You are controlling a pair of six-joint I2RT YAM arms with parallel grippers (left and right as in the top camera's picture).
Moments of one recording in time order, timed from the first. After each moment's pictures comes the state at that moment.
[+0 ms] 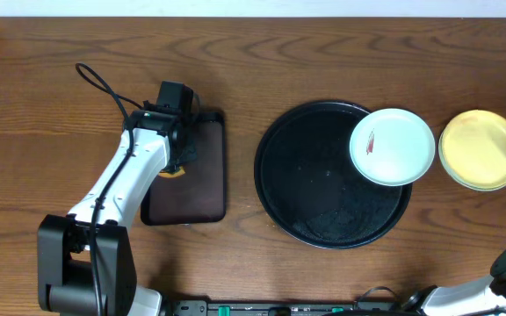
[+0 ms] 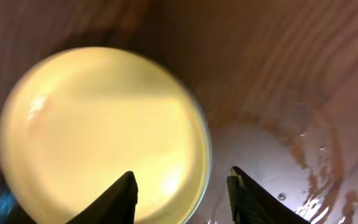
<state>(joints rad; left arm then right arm) -0.17 1.65 1.14 -0.87 -0.24 -0.46 -0.76 1.77 1.32 -0.73 -0.11 0.24</state>
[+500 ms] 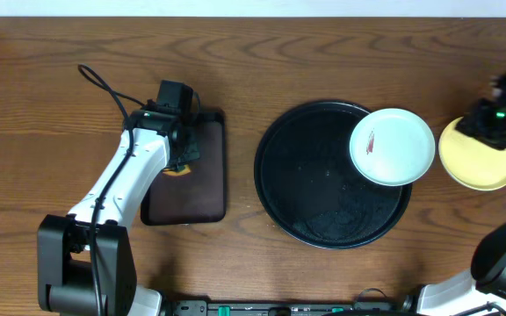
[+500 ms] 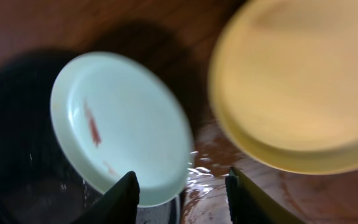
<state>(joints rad) -0.17 1.65 1.14 -0.83 -0.15 -0.41 -0.38 1.76 1.54 -1.11 -0.22 0.00</state>
